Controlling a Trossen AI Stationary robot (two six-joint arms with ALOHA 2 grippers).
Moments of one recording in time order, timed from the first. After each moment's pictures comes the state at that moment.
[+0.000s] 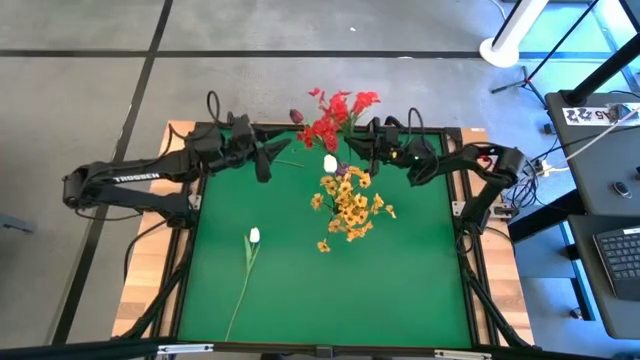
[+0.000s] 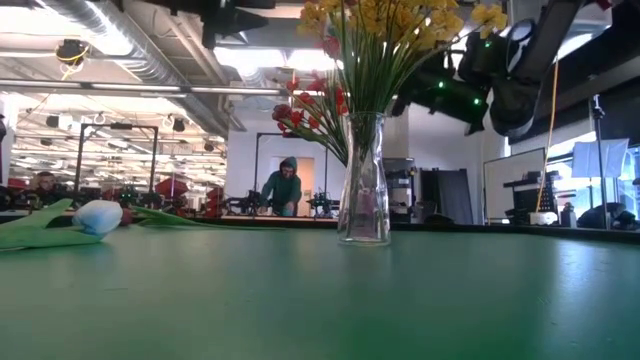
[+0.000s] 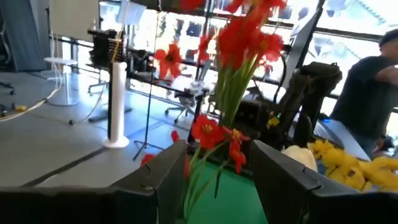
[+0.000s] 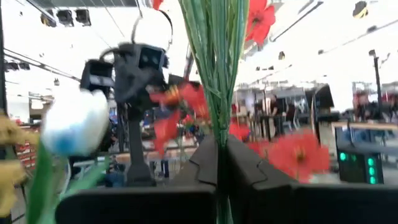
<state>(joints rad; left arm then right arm) 0.29 0.99 0.77 0.25 -0.16 -0.17 -0.52 1.71 0.62 1.57 -0.39 0.24</state>
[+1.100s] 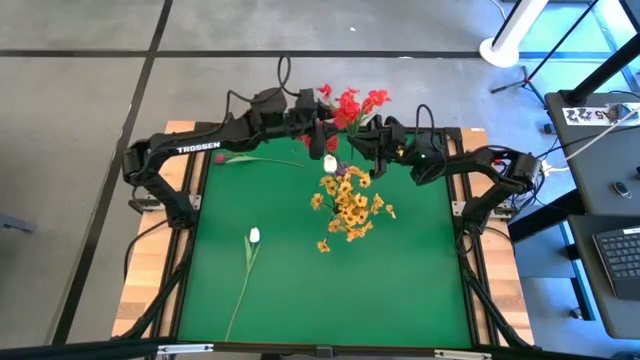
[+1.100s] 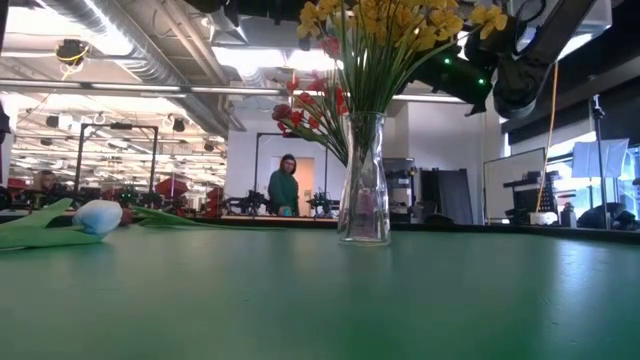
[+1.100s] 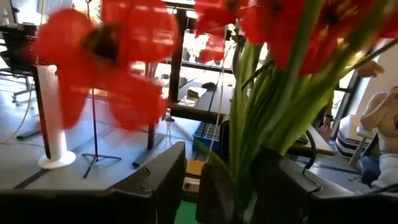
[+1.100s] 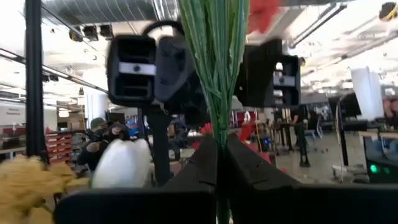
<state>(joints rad) 0.40 1.59 1.34 0.27 0.18 -0.12 -0.49 1.60 0.64 1.48 -0.44 0.28</state>
